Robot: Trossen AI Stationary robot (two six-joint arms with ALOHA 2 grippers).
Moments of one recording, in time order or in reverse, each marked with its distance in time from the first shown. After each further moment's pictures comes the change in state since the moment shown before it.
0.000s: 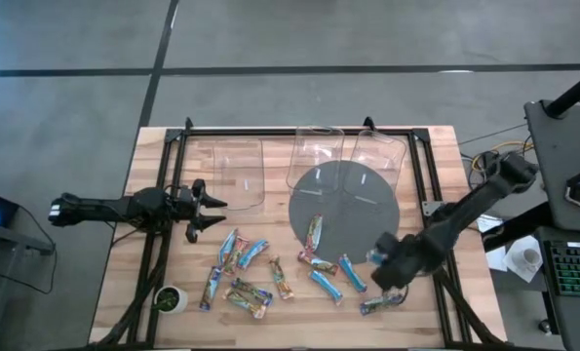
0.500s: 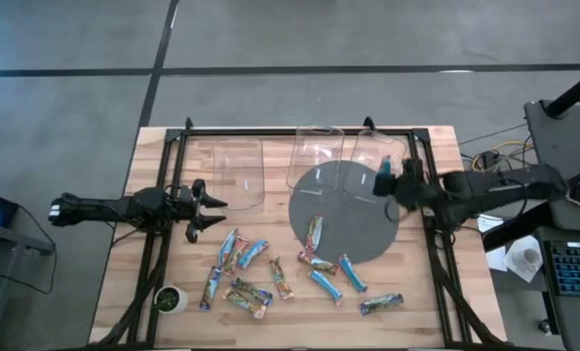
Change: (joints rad) left arm 0.000 0.000 0.000 0.000 0.000 0.000; right arm -0.611 -0.449 -0.014 -0.059 0.532 -0.103
